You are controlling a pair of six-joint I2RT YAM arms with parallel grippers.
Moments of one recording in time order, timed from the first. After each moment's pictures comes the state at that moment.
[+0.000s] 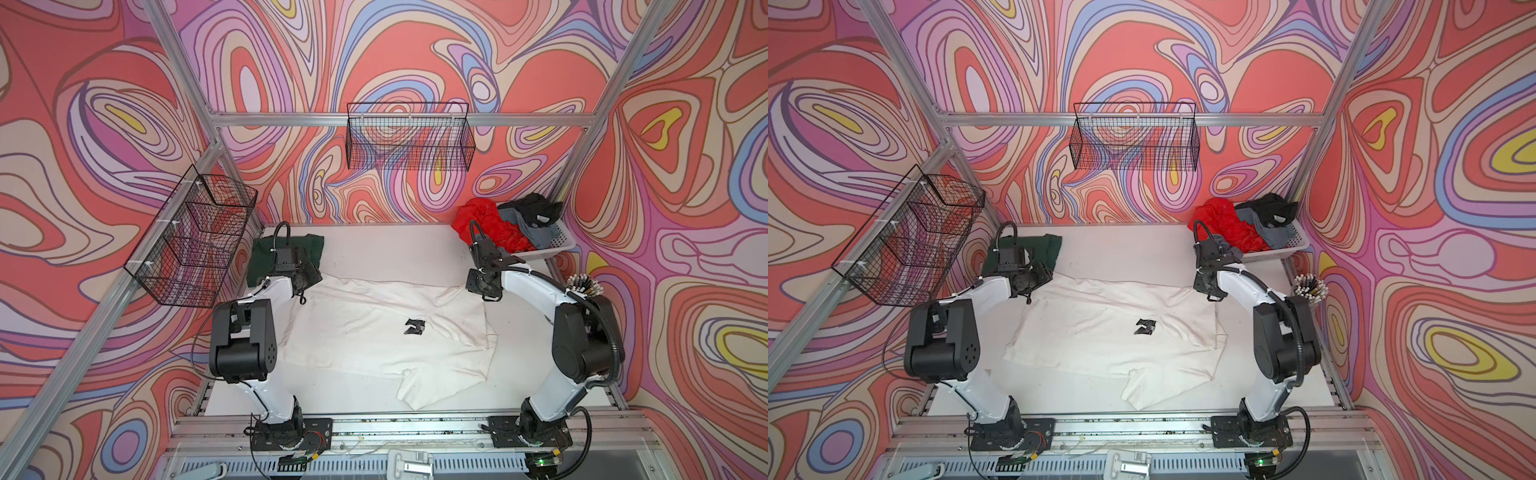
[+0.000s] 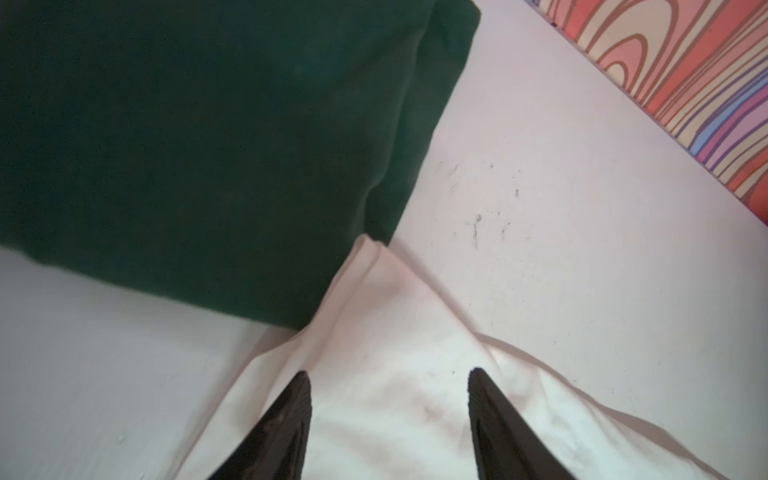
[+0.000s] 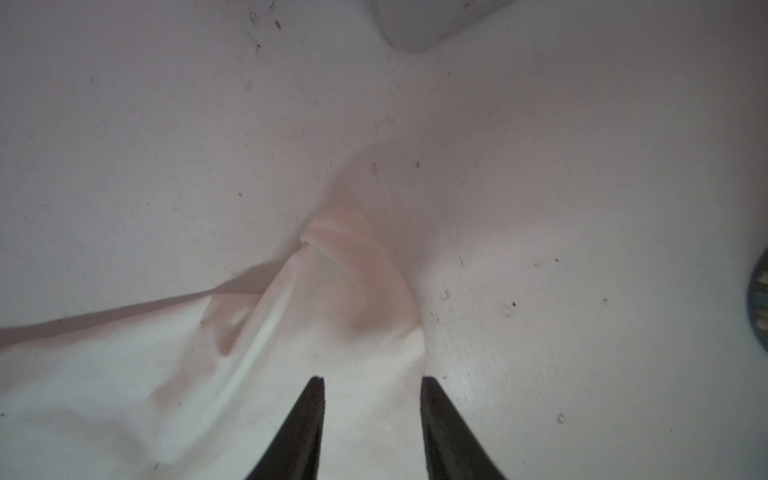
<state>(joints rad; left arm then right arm) 0.06 1.77 1.10 -0.19 0.13 -0.46 0.23 1.76 1.26 -0.66 0.23 0.52</state>
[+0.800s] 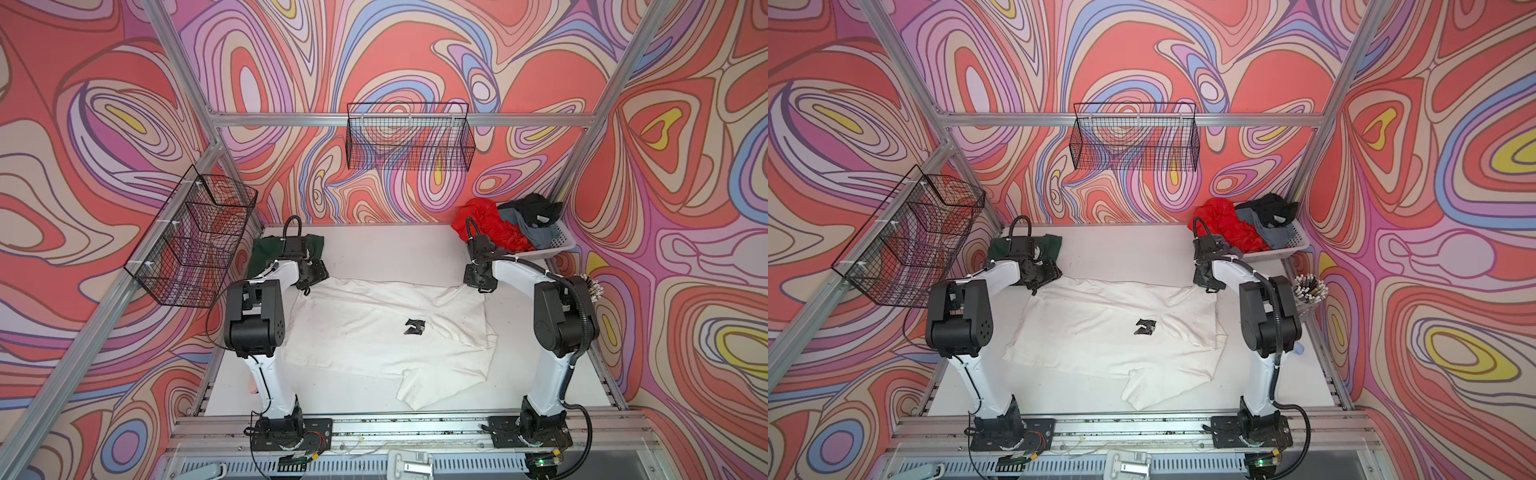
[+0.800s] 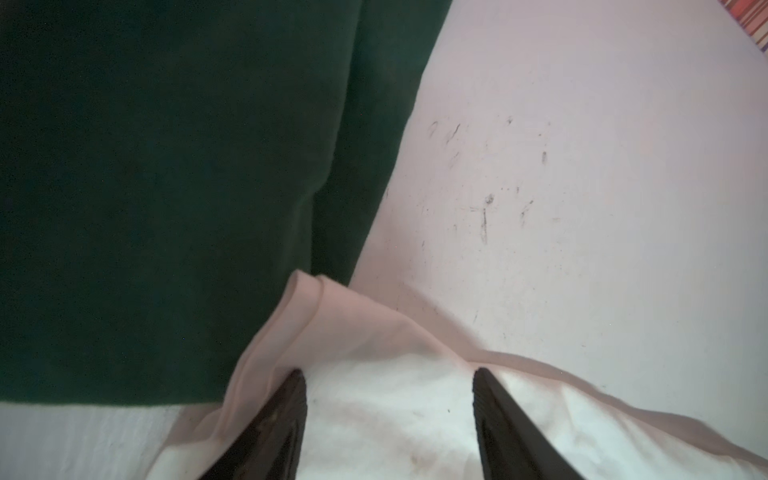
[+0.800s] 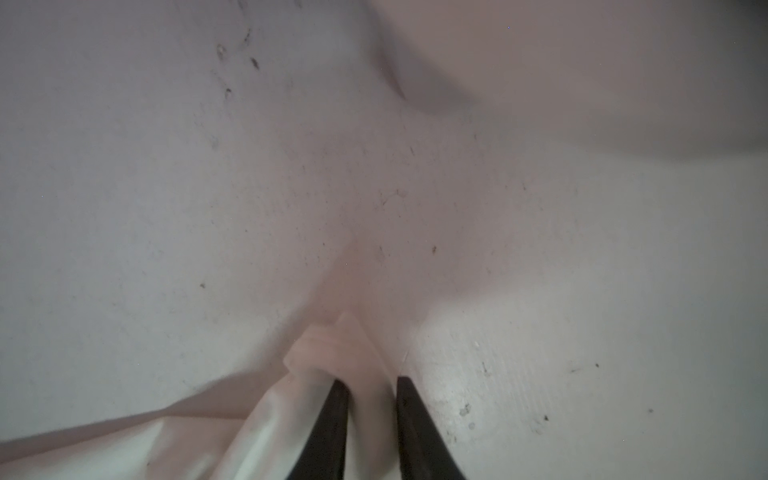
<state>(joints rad) 0.05 1.96 1.30 -0.40 0.17 -0.41 0.19 1.95 1.38 -0.62 0.24 0.46</state>
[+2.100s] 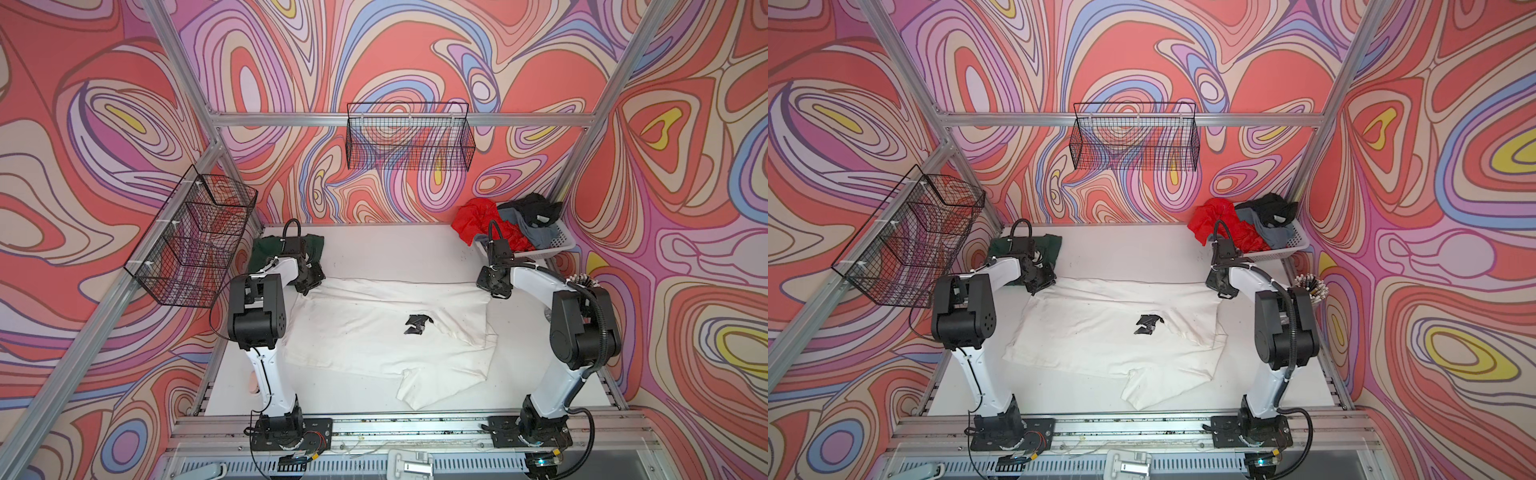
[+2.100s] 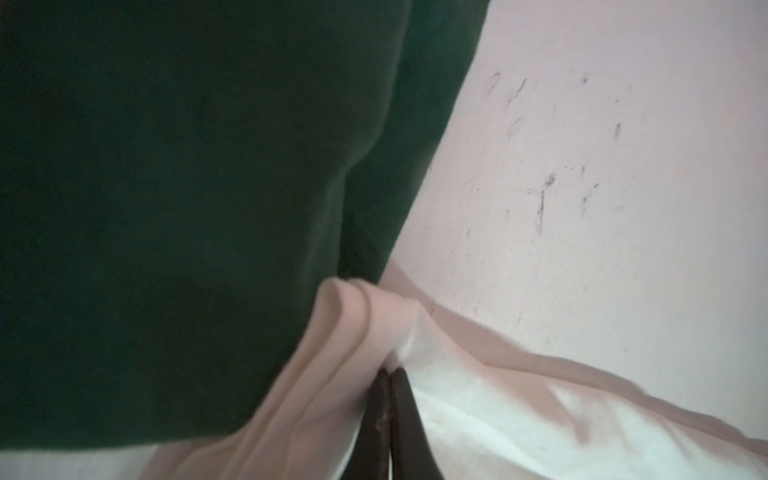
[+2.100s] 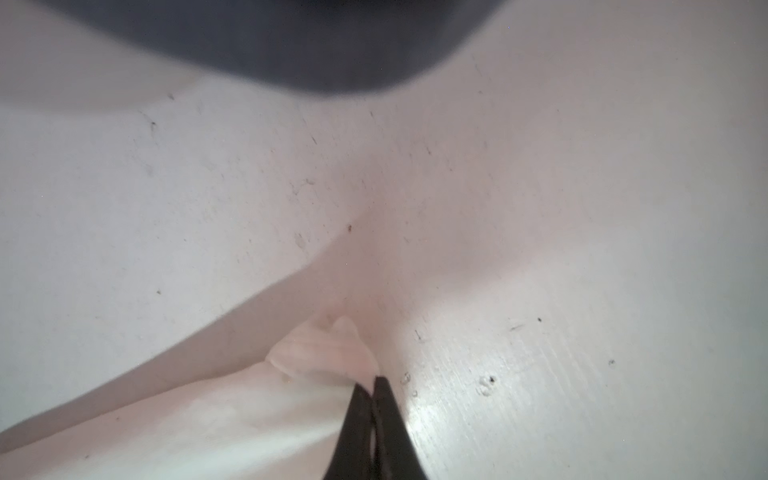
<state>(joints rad) 0.07 2.03 1.36 -0.49 0.20 -0.42 0.09 1.82 1.21 -0.55 0.16 0.57</state>
